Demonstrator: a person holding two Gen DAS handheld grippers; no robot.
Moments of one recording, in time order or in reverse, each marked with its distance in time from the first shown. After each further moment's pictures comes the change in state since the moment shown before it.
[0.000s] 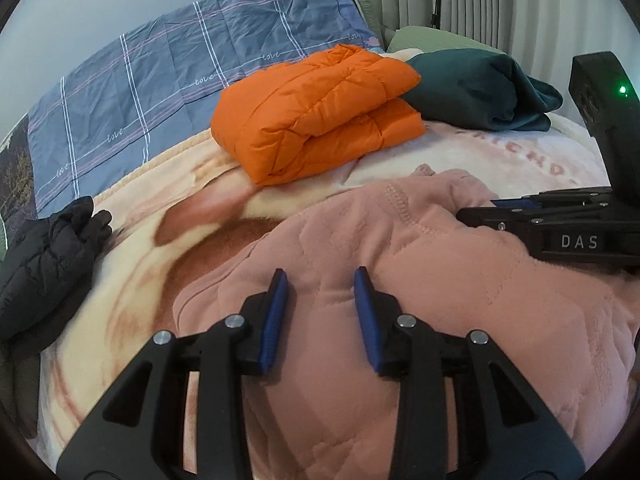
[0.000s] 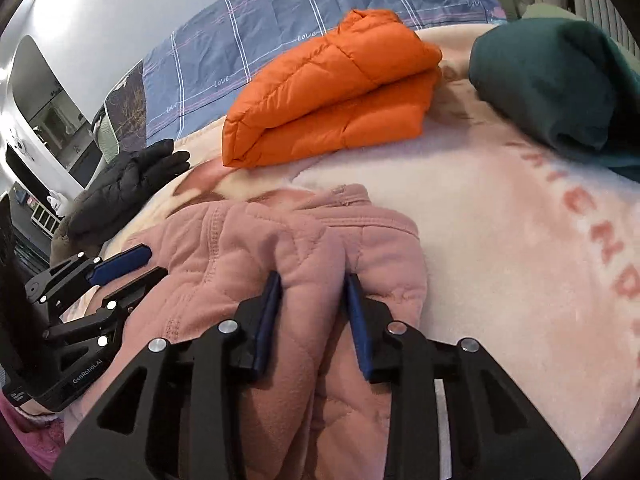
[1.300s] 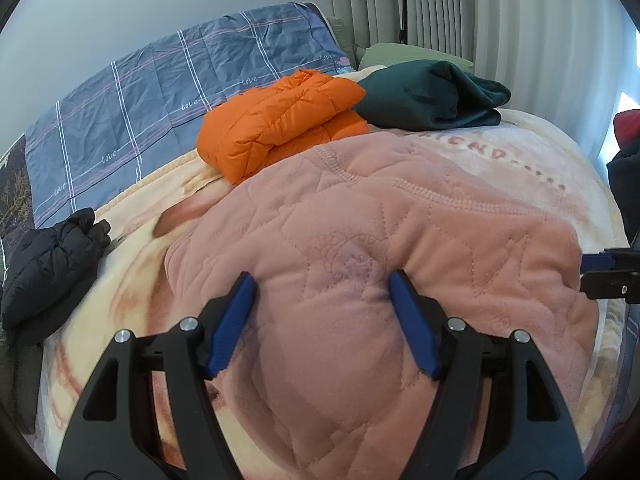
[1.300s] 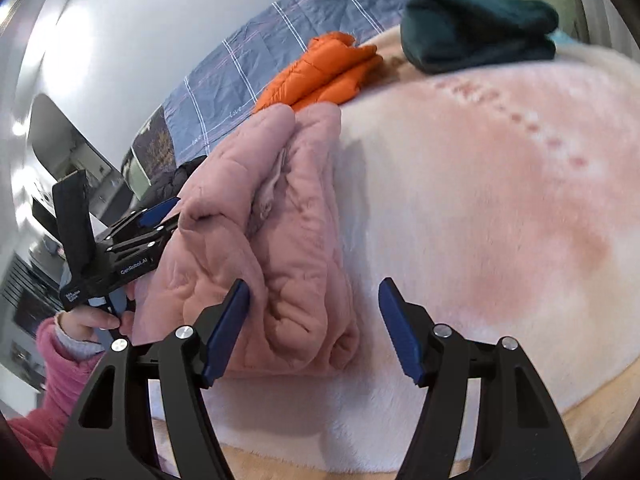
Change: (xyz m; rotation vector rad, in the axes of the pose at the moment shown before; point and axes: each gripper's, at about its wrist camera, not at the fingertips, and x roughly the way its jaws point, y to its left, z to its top) left arm -0.058 -0.029 -0.039 0.064 -0.085 -0.044; right arm -0.129 -0.034 -0.148 0.165 -0.104 0.129
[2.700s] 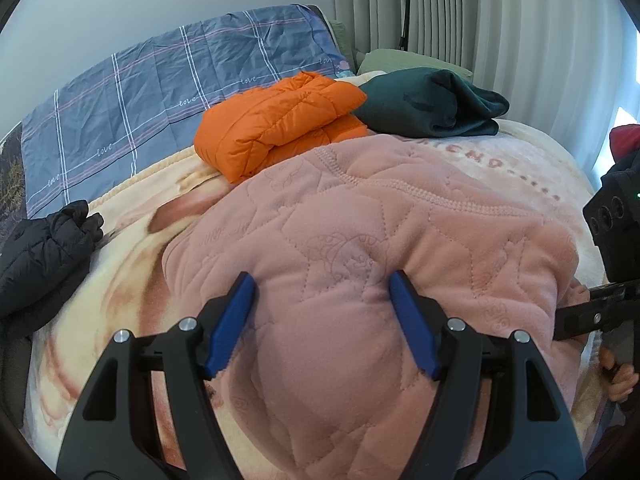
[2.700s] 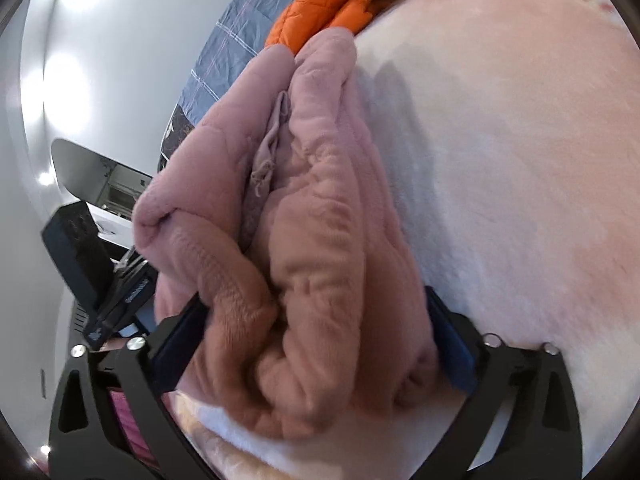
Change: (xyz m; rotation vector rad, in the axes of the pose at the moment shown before) left arm 0.001 -0.005 -0.001 -0.037 -0.007 -0.027; right arm 0.069 0.006 0.018 0.181 0.152 0.205
